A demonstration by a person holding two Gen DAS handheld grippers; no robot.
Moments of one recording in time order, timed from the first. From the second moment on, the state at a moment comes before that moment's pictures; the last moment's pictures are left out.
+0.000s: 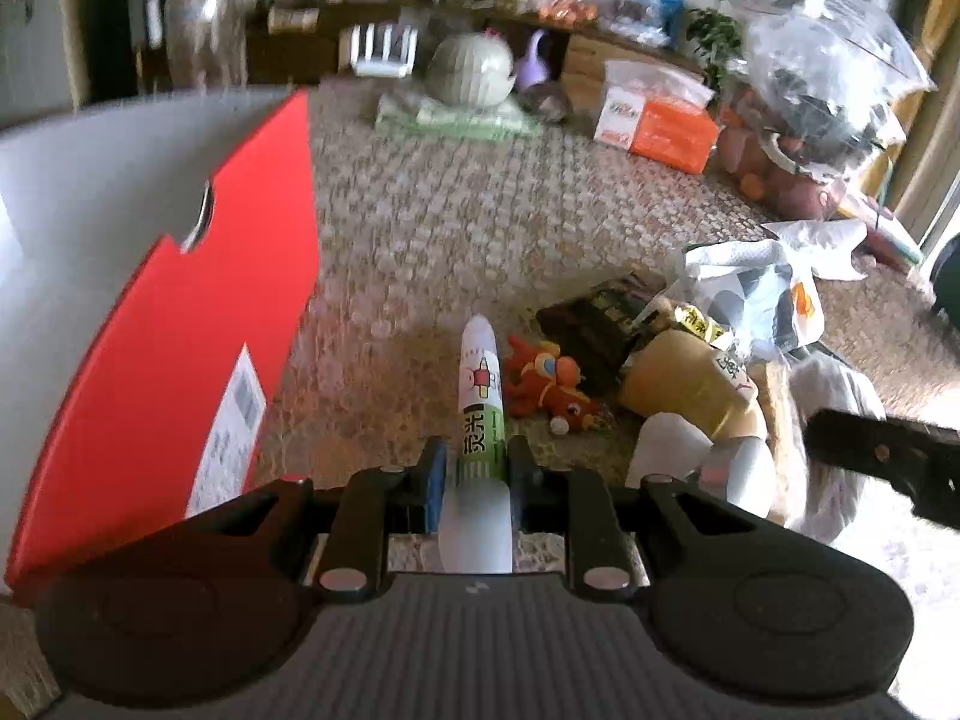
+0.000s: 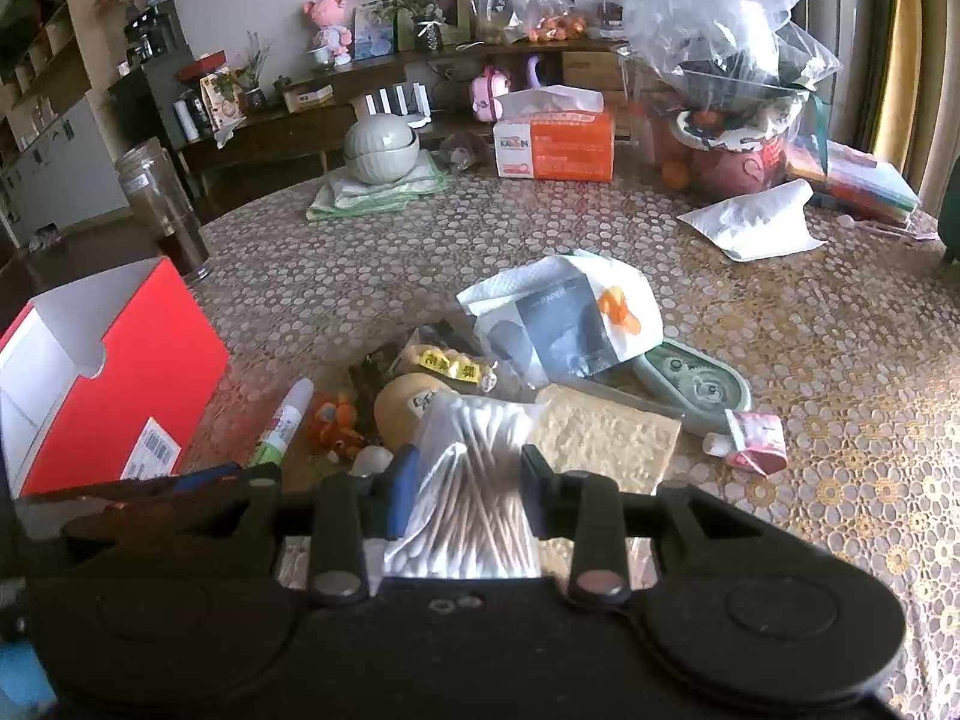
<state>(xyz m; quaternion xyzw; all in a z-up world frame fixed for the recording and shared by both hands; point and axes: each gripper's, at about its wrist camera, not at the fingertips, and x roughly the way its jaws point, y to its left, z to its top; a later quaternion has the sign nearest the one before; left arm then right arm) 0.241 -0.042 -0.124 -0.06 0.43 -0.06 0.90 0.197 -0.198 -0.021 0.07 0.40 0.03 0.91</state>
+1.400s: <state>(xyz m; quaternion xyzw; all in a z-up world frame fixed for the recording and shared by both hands) 0.223 0.016 -0.012 -0.13 0.38 -0.08 0.91 0.187 -0.136 0.074 0.01 0.37 0.12 0.92</state>
